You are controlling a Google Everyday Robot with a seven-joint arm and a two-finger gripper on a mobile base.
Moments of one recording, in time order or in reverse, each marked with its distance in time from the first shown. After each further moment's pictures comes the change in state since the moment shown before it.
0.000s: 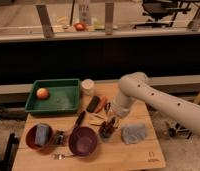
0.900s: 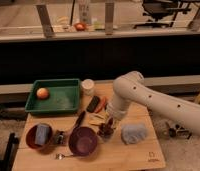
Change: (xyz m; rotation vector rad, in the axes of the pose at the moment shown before) arm -0.028 0.000 -0.013 -0.031 0.061 -0.164
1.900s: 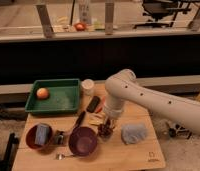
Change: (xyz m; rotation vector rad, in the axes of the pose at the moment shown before) arm -0.003 -0.008 0.001 -0.065 0.024 -0.059
